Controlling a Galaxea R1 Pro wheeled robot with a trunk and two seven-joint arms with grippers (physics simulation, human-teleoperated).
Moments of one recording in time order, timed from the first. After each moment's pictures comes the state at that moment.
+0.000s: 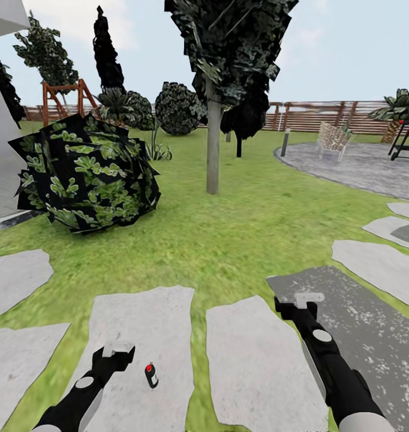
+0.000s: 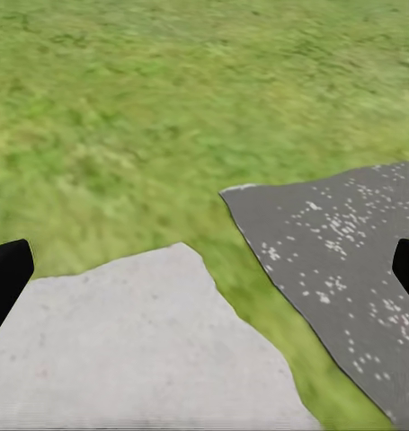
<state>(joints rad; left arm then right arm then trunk) -0.49 0.09 0.07 -0.44 -0.06 -0.15 -0.06 -0.46 -0.05 -0.09 -1.02 0.09 0.14 0.00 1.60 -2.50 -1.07</state>
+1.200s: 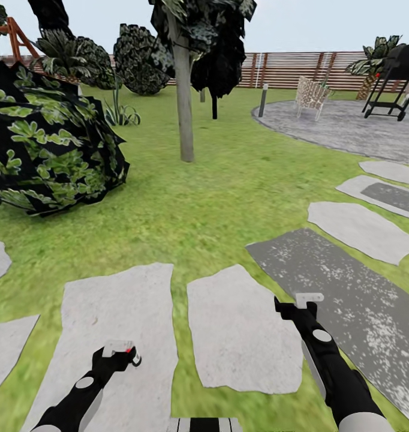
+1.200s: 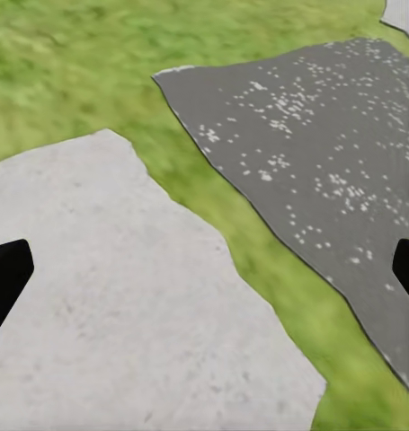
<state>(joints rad) -0.49 0.09 0.07 -0.44 -0.06 -0.15 -0.06 -0.46 -0.05 -0.09 -1.02 0.09 0.14 0.00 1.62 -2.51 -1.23</state>
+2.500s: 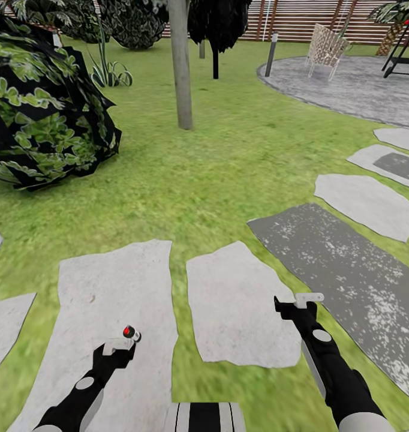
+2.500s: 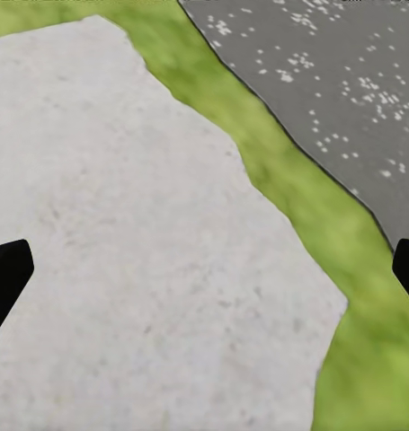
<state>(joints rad) -0.49 0.08 0.08 -0.44 -0.06 -0.20 -0.05 -0.46 -0.05 -0.09 -1.02 0.09 0.14 0.00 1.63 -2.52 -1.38</state>
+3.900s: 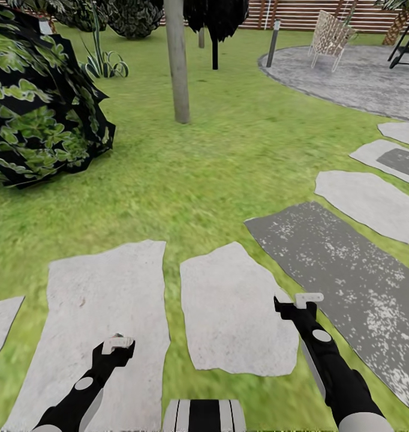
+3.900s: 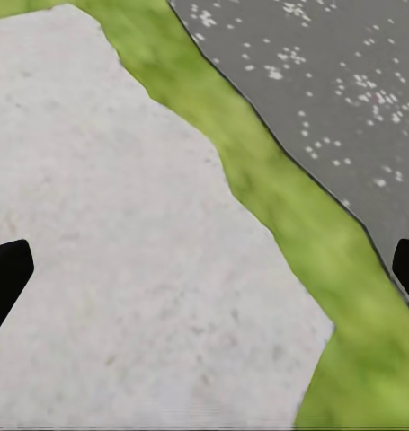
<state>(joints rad) -0.49 0.09 0.08 -0.44 -0.05 -0.22 -0.05 -0.46 -0.05 -0.09 -1.02 0.09 0.14 0.00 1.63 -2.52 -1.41</state>
